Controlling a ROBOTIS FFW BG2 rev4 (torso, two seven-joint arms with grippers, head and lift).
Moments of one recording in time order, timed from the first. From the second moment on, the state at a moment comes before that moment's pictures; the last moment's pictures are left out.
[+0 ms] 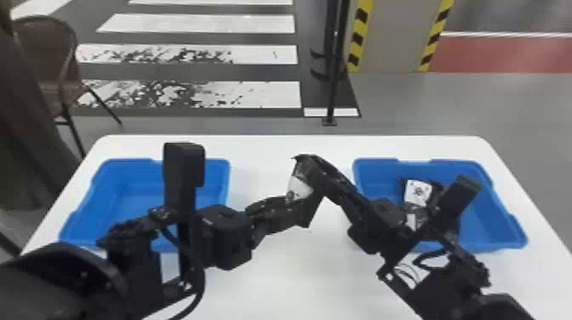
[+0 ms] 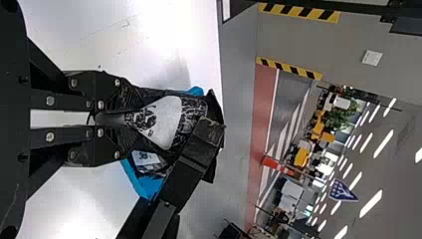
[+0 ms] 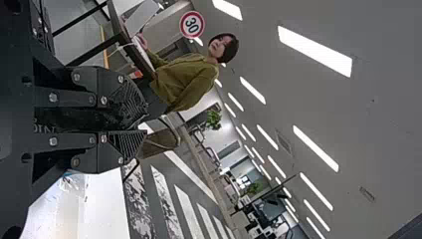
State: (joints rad) left arm 0.19 0.17 -0.10 -2.39 0.43 1.10 -0.32; right arm 0.24 -0.14 0.16 -1.96 -0.68 0.27 0.47
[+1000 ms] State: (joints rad) left arm 0.48 0.07 0.20 -2.39 0.50 0.78 -0.34; right arm 0.08 -0.18 -0.19 -1.65 -0.49 0.25 0.44
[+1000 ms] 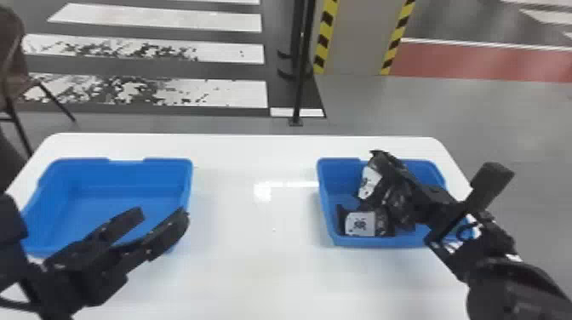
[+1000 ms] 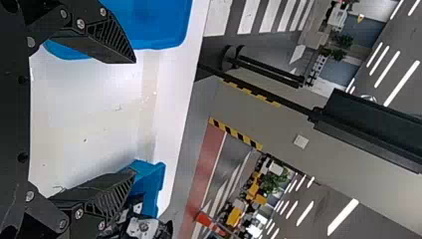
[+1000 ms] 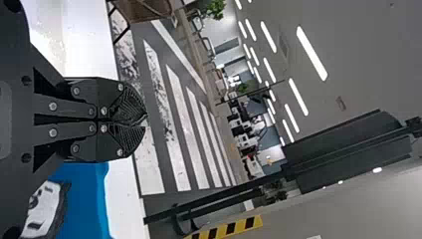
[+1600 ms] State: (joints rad) left arm 0.59 0.03 0.32 -2.43 0.48 0.60 -0.35; right arm 0.26 -0.18 -0.28 -1.85 -0.40 0.18 0.34
